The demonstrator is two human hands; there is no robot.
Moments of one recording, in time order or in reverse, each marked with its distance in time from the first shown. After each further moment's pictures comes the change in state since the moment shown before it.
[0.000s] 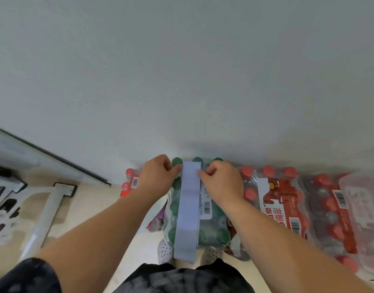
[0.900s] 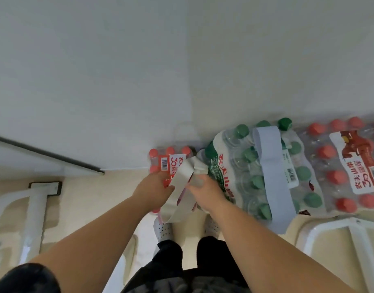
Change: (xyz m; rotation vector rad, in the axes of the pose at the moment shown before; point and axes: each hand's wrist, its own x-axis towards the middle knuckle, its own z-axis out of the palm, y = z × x) left_hand 0.074 -0.245 -0.004 0.229 -0.594 0.217; right_hand -0.042 -0.067 0.237 0.270 -0.288 0.533
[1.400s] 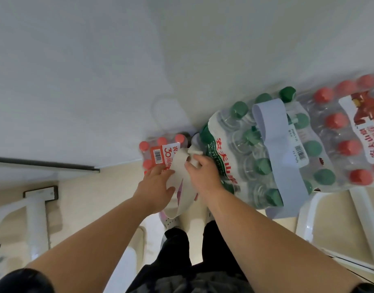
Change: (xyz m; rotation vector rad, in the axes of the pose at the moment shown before) left_hand 0.017 -0.016 0.023 0.242 -0.121 0.145; right_hand 0.024 -0.002 0.015 0.176 0.200 -0.038
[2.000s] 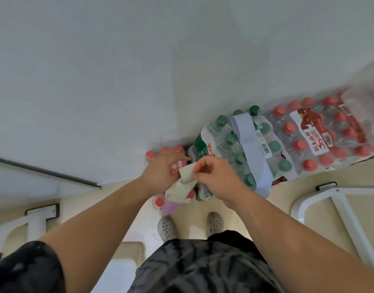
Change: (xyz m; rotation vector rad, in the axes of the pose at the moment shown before) left_hand -0.079 0.054 -0.098 -0.307 0.236 0.416; right_hand -0.121 -0.042 -0.071 0.181 -0.114 -0.263
